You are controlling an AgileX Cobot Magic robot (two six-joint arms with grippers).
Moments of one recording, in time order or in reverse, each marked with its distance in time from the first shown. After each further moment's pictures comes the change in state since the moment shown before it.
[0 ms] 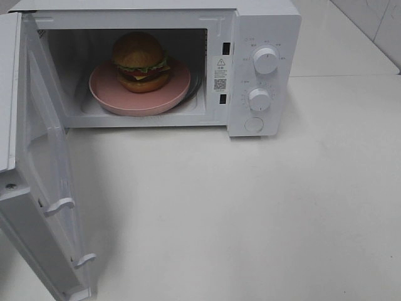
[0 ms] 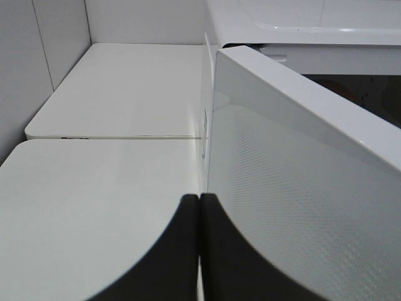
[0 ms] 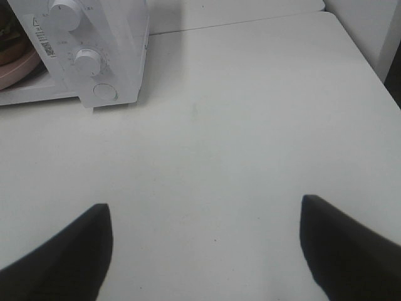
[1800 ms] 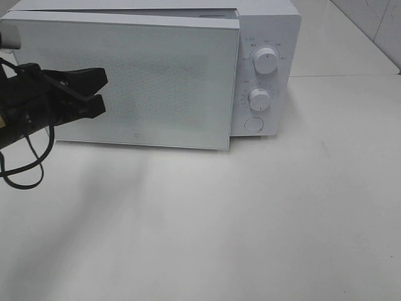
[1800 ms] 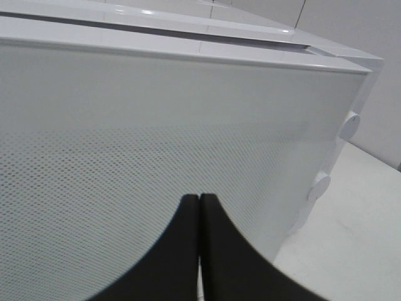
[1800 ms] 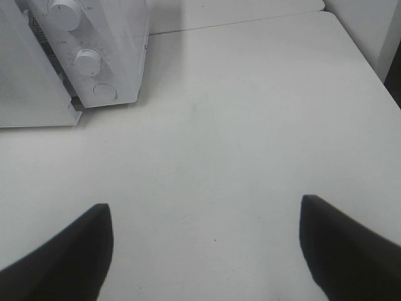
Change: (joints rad) left arm -0.335 0.840 -0.278 0.261 -0.674 -0.308; right arm 0.000 0.000 0.000 0.000 0.000 0.000
